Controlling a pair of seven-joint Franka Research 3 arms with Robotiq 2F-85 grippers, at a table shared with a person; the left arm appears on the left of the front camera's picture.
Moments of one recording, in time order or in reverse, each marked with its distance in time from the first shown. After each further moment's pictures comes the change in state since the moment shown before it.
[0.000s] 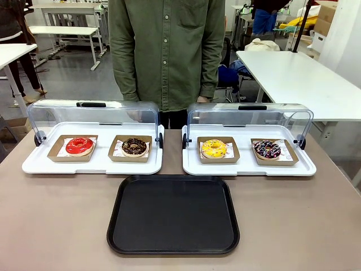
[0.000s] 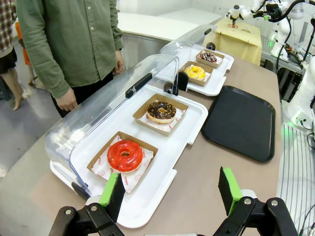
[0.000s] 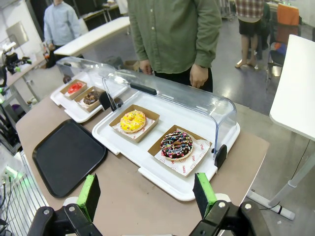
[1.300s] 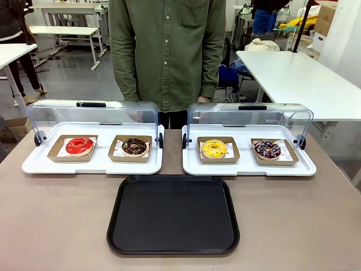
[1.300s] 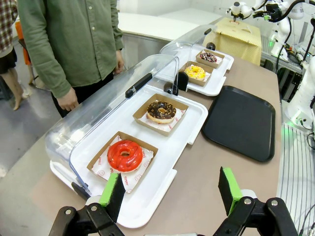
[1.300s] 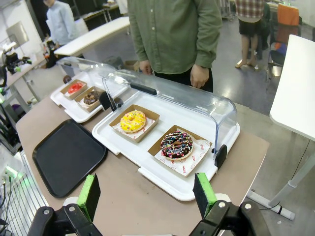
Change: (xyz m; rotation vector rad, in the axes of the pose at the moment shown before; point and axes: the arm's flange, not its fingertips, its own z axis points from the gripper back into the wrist) left arm 0.000 0.000 0.000 0.000 0.000 0.000; right arm 0.000 0.000 0.000 0.000 0.000 0.000
